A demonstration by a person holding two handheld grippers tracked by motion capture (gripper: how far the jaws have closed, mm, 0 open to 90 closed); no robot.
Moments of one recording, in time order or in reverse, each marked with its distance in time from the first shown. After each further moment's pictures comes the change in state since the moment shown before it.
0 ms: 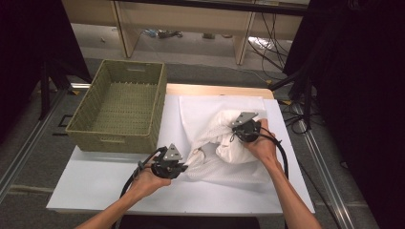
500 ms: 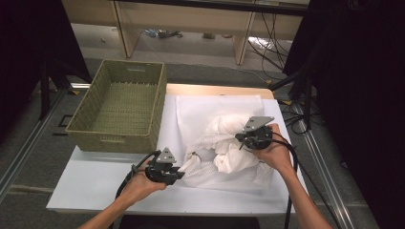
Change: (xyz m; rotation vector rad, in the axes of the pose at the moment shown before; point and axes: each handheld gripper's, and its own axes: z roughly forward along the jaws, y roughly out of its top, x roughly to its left) left arm 0.000 -0.016 -0.009 0.034 -0.057 -0.071; right arm 0.011 -0.012 -0.054 -0.095 0.130 -0.007
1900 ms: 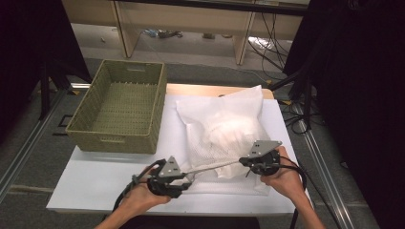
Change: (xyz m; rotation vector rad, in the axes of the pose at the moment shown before) left arm -0.056 0.016 -0.016 -0.034 -0.044 0.117; right arm 0.049 -0.031 -0.030 0.019 0.070 -0.036
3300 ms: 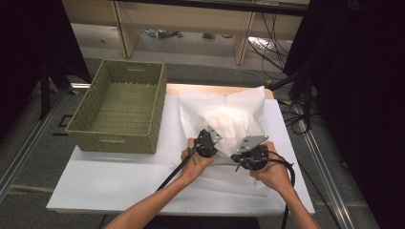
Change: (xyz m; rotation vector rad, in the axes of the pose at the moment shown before) left arm 0.058 0.073 0.135 -0.047 0.360 -0.043; right arm -0.002 0.016 0.028 0.028 0.027 0.007
